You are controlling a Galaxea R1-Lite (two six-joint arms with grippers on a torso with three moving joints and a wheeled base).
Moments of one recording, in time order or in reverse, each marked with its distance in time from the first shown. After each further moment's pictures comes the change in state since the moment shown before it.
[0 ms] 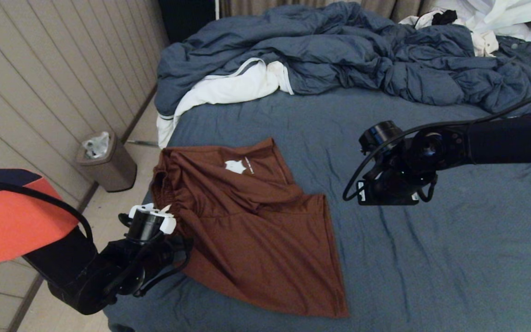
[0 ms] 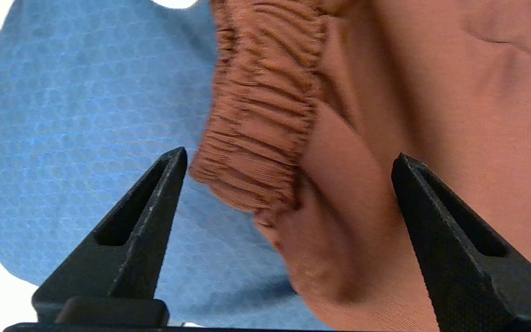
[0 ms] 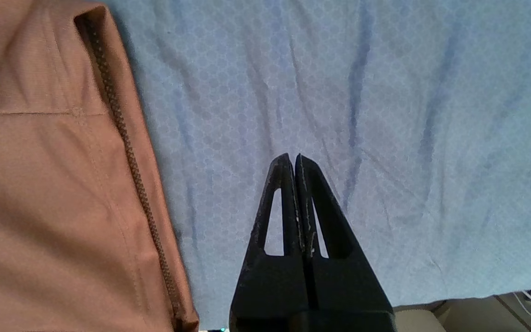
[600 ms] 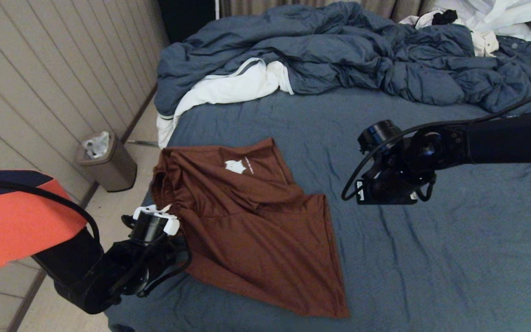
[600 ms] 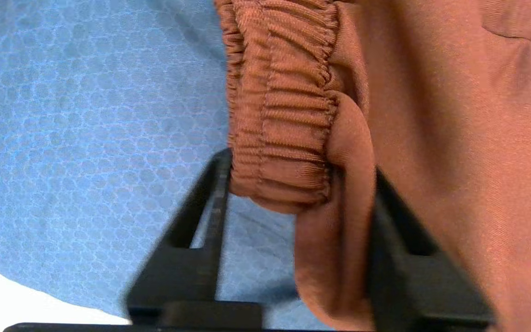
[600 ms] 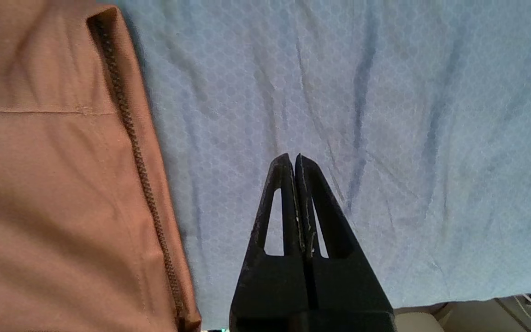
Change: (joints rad) left arm -0.005 0.025 -0.010 -0.007 0.008 -0.015; right arm 0.009 -0.002 -0.005 0.001 0.000 0.000
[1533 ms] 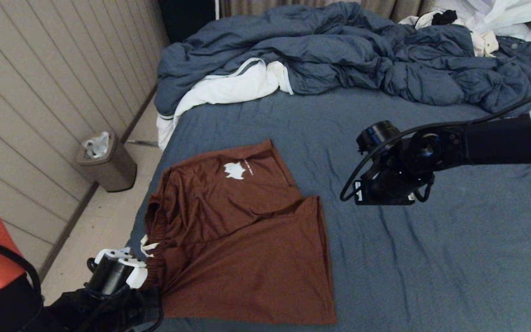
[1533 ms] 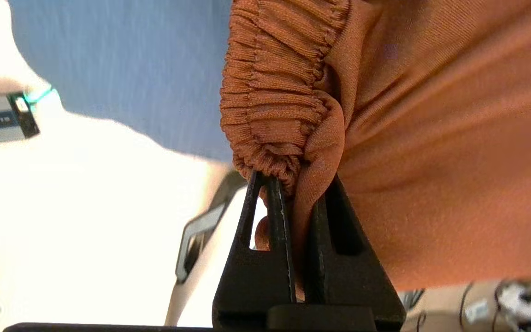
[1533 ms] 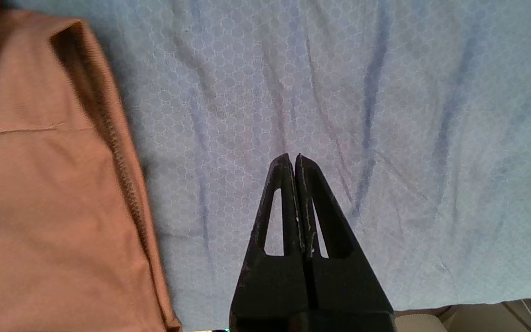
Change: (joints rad) left arm -0.026 -0.161 0.381 -0.027 -0.096 -0.031; right arm 0.003 0.007 0.004 -0.011 0.014 0.003
